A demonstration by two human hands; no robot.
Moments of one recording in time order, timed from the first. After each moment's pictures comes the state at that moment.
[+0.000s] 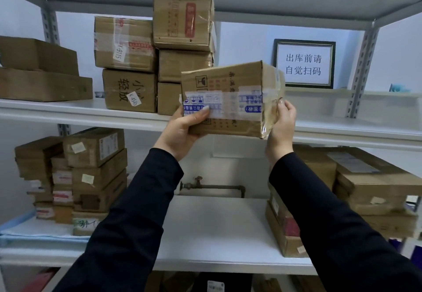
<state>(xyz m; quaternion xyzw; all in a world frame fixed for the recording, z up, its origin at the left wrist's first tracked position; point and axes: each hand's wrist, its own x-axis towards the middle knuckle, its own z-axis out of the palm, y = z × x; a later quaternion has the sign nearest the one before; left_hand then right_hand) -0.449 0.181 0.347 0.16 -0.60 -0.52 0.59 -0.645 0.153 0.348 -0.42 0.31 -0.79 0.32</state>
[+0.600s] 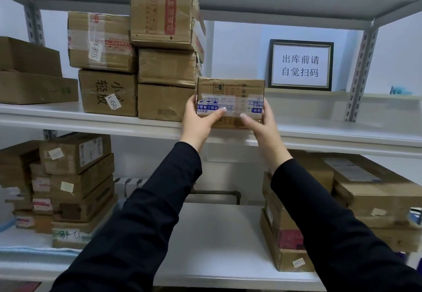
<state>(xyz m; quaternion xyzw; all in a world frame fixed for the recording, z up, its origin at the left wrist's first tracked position) -0.524 0.104 0.353 0.34 -0.56 -0.31 0.69 -0.680 0.109 0.342 -0.64 0.27 -0.65 0.30</state>
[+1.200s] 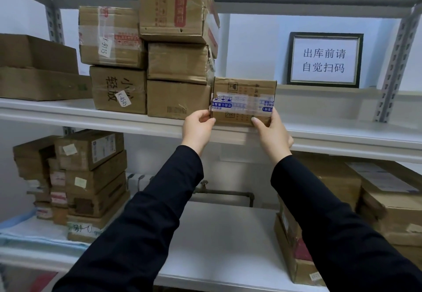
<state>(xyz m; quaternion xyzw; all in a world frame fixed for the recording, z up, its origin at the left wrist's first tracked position) -0.507 0.074 0.340 0.47 -0.53 -0.26 0.66 -0.672 0.063 0.334 -0.61 0.54 -0.57 0.11</state>
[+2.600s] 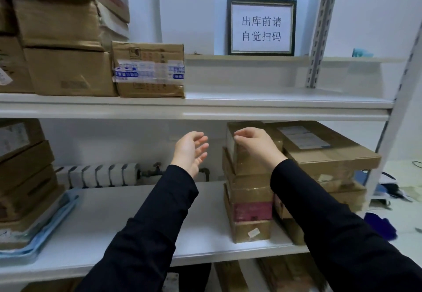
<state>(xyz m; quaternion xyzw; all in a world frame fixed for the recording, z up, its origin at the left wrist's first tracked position) -0.665 0.088 0.262 0.42 -0.35 -0.60 0.59 -0.831 0.088 0.265 -0.64 0.58 -0.45 0.22</state>
